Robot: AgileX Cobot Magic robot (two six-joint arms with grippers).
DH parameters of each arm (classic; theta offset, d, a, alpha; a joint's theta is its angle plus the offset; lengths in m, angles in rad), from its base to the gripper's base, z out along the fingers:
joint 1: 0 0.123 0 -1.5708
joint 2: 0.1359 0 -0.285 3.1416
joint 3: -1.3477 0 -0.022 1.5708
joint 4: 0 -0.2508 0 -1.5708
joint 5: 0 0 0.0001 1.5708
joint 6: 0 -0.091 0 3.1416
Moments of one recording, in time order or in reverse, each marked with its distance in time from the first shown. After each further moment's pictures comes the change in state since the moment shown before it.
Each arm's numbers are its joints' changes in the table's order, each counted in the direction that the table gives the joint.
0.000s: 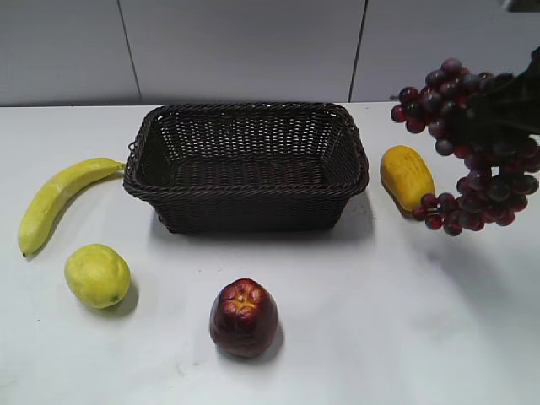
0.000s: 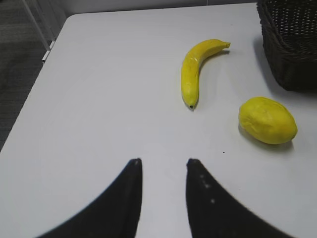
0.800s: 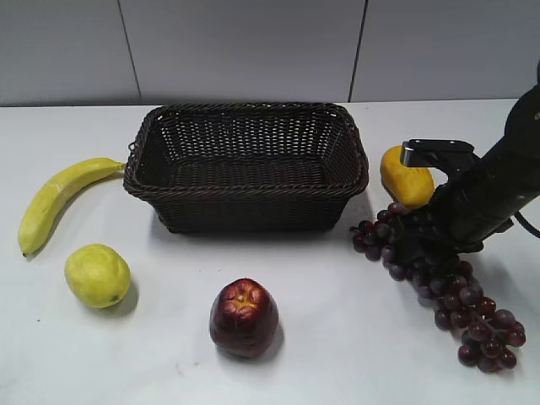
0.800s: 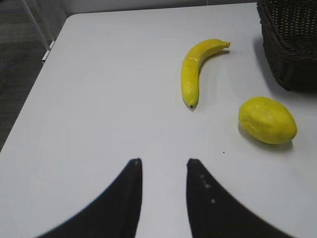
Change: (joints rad) left arm 0.000 0.000 0.000 0.000 0.000 0.000; right arm 0.000 0.567 0.002 -0.044 0.070 -0.001
